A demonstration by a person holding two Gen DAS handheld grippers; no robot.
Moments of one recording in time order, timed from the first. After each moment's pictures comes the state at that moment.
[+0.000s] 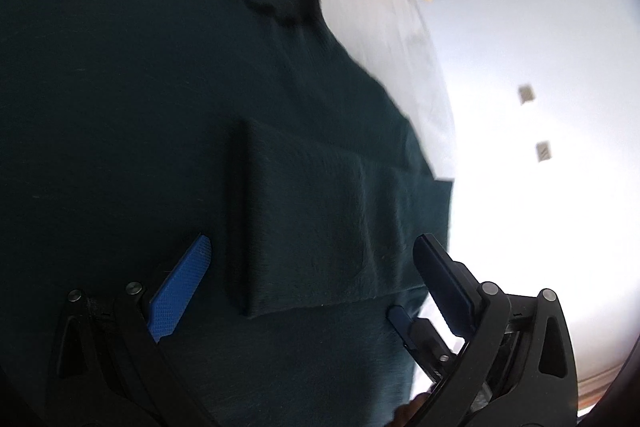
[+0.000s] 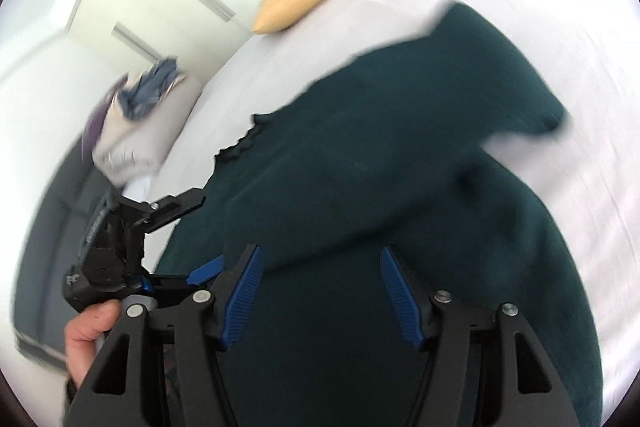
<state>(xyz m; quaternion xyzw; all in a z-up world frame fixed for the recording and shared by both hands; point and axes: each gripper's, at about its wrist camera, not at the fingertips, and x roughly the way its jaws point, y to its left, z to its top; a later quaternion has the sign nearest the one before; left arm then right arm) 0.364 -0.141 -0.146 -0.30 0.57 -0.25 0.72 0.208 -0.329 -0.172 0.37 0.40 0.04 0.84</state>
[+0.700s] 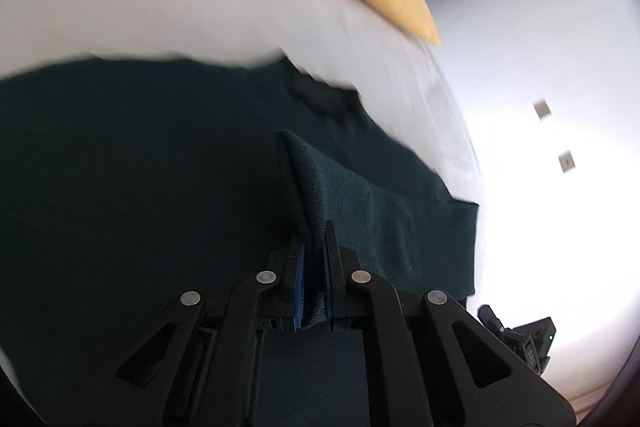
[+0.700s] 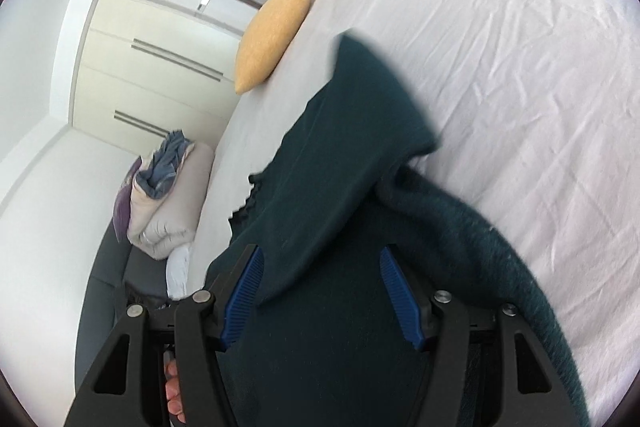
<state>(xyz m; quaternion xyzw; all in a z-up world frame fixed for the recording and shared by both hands) 0.355 -0.060 -0.108 -0.26 0.49 -0.19 0.81 0.197 -0.372 -0.185 0.50 0.32 0.03 0.80</state>
